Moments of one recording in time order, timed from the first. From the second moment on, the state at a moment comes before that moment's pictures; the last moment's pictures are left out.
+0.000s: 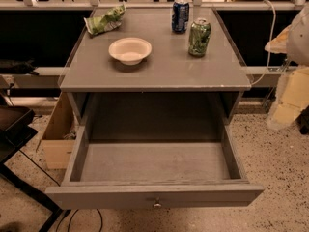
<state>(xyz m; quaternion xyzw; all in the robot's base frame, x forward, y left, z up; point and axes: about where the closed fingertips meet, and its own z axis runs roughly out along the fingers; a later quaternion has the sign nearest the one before) 0.438 -0.217 0.976 -0.60 0.78 -0.03 0.16</state>
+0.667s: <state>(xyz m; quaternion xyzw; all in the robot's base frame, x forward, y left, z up) 0.408 -0.217 0.933 -0.60 0.79 0.00 0.13</state>
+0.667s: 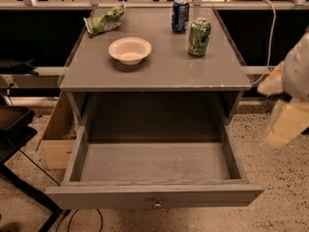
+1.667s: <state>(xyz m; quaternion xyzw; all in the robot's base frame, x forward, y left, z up) 0.288 -0.257 0.770 -0.48 0.84 0.17 0.15</state>
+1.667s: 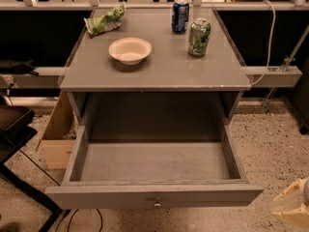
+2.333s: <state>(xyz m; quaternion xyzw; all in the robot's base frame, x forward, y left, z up) 0.291 -0.250 0.752 -0.50 0.84 0.17 0.14</state>
